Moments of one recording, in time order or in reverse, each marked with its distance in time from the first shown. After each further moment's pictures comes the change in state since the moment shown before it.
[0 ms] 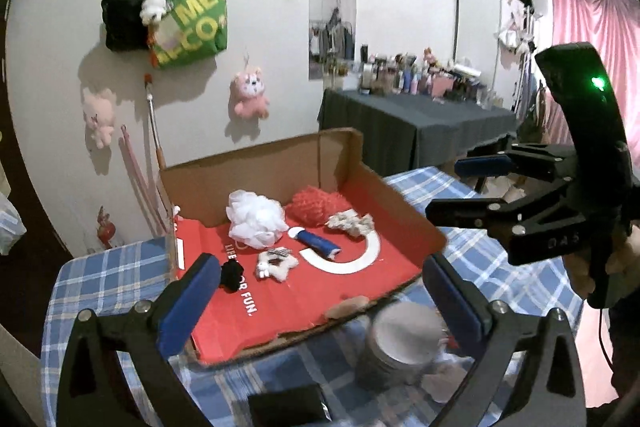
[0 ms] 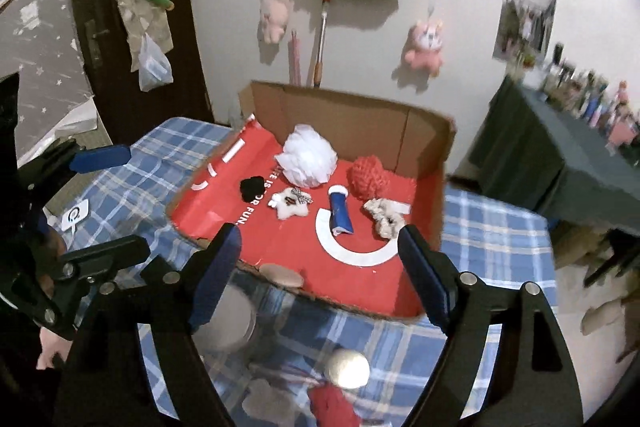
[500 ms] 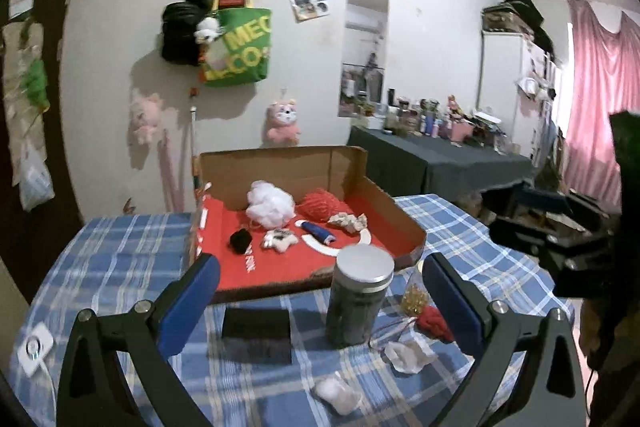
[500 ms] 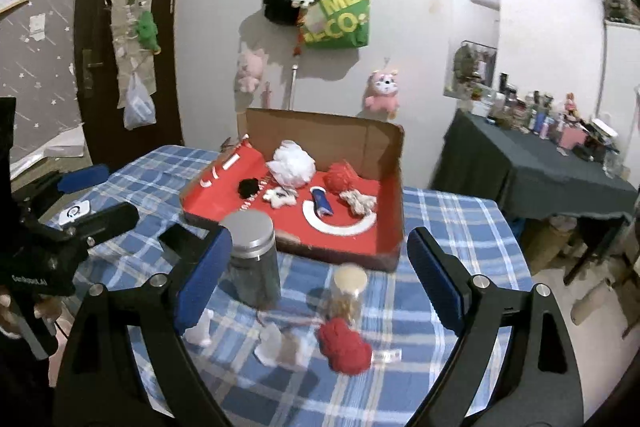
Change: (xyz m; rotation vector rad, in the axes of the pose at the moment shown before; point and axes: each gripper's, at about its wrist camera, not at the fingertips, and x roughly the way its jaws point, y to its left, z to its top) left arm -0.083 -0.045 -0.081 -0.113 -0.185 0.096; right arm -0.086 0.036 -0.113 0.056 -0.219 -0.139
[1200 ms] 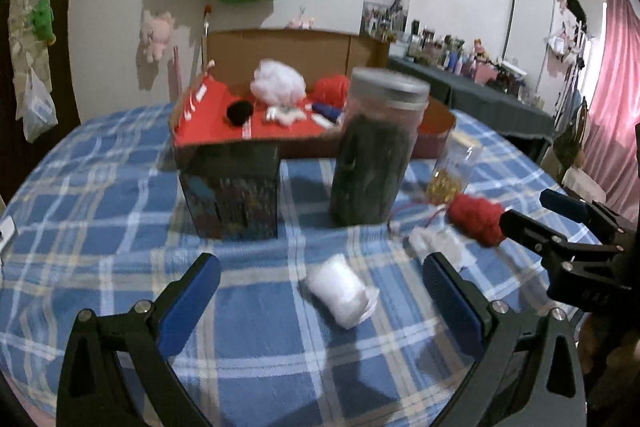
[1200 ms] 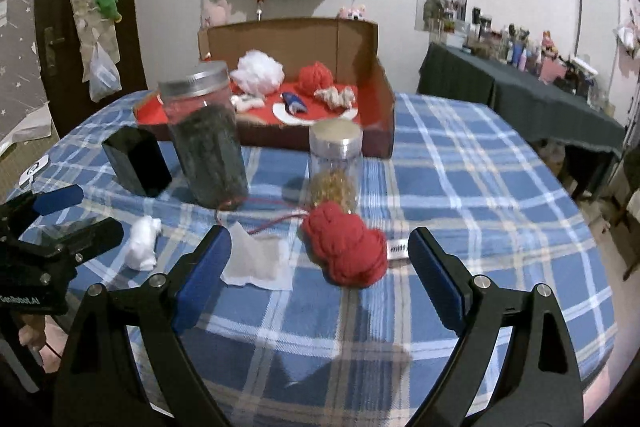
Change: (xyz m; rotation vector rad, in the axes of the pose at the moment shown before) left arm 0.045 -0.006 -0.115 -0.079 0.223 0.064; right arm 0.057 -0.003 -0.110 0.097 0.157 -0.082
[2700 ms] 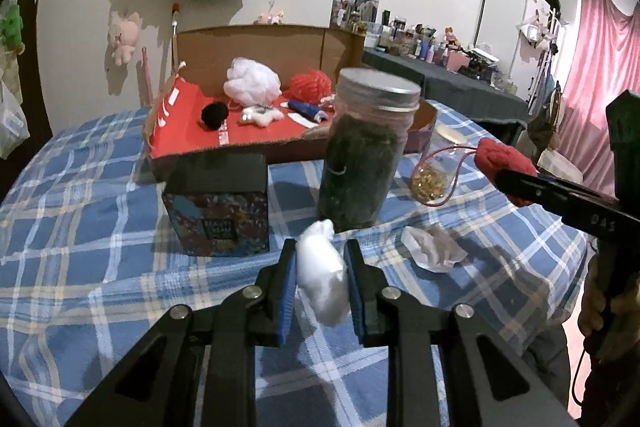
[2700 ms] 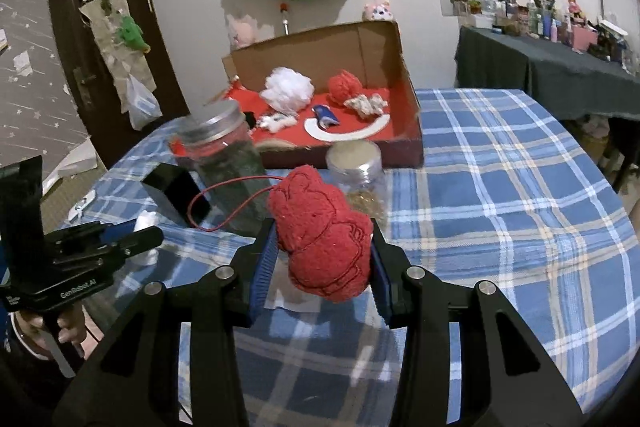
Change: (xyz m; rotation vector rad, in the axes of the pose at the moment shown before) left arm 0.008 0.012 0.008 0.055 0.052 -0.108; right arm -0.008 -0.025 0.022 0.104 -0.018 0.216
